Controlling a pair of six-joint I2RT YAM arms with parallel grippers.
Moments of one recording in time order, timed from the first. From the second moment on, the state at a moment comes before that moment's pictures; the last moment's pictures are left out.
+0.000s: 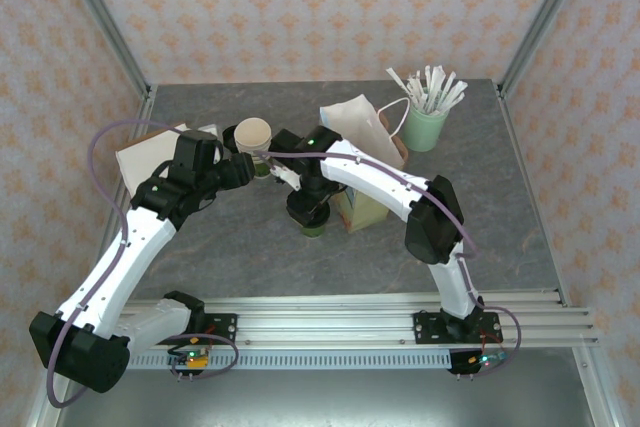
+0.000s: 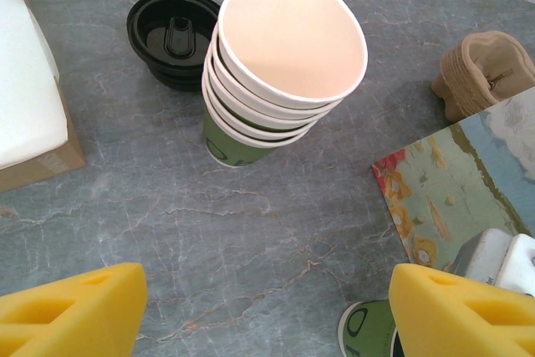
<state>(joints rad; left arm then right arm) -0.28 1.05 1.04 -0.73 -0.09 -0.50 0.91 2.08 1.98 -1.38 -0.04 0.00</state>
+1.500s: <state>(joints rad) -0.20 1.05 1.04 -0.73 -0.05 -0.53 1.01 1.87 2.16 -1.46 -0.17 0.03</state>
